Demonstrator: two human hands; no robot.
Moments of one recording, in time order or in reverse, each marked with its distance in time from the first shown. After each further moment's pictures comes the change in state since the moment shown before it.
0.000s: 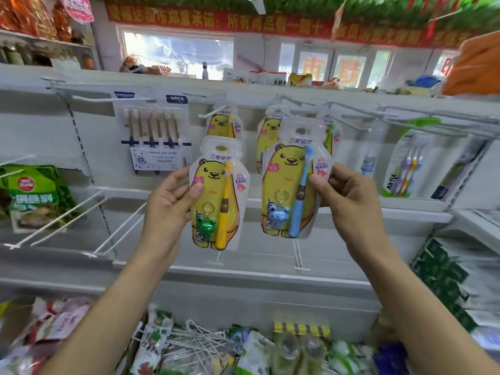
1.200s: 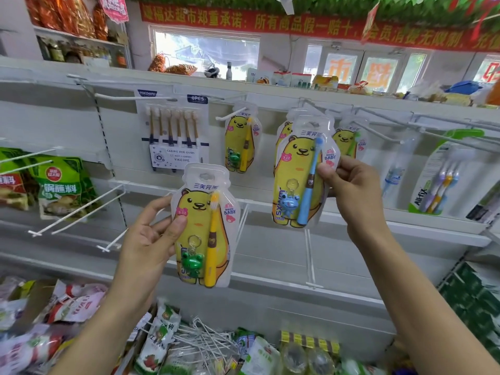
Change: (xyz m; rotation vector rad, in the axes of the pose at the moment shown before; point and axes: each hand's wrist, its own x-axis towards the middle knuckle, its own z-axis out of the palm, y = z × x) left_hand -0.047 0.005 -0.031 0.046 0.114 -0.016; right_hand 0.060 0.031 0.010 0.019 0.037 0.063
